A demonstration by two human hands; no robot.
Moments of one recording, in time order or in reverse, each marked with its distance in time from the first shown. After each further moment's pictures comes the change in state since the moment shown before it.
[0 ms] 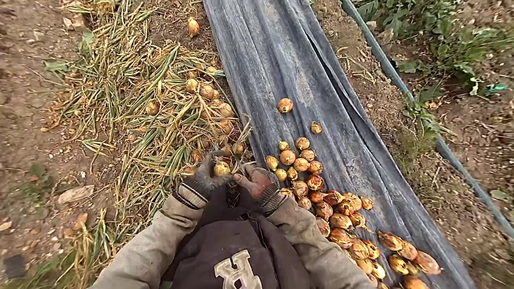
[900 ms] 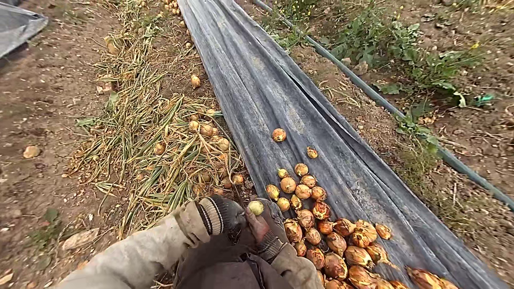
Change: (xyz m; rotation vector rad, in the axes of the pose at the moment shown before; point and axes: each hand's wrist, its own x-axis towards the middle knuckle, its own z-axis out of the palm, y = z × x) left_hand 0.034 0.076 0.043 1.267 -0.850 -0.050; right_hand -0.010 0.052 0.023 0.412 0.061 0.219
